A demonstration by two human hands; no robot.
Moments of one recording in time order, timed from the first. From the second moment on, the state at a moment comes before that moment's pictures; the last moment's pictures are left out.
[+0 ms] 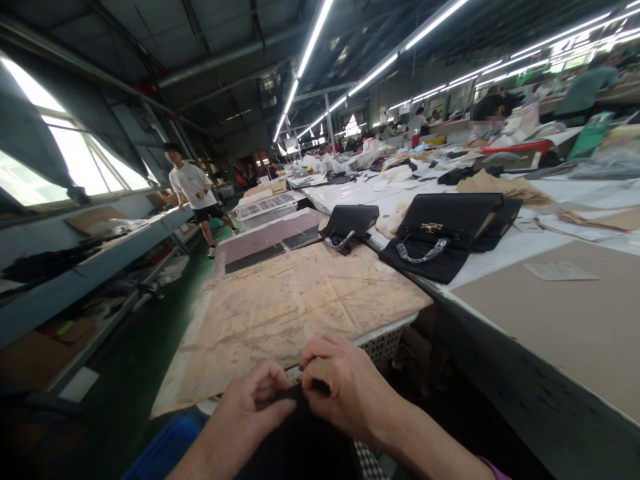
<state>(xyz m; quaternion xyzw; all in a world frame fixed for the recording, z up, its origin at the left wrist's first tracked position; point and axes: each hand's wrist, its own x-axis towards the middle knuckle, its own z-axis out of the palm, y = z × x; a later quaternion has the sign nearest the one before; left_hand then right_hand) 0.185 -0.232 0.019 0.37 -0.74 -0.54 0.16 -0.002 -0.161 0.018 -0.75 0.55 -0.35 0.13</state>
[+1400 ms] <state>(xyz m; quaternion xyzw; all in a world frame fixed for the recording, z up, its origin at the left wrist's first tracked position) 0.186 -0.236 0.021 0.37 -0.73 -0.56 0.15 -0.008 -0.172 0.002 -0.60 0.61 -0.39 0.35</state>
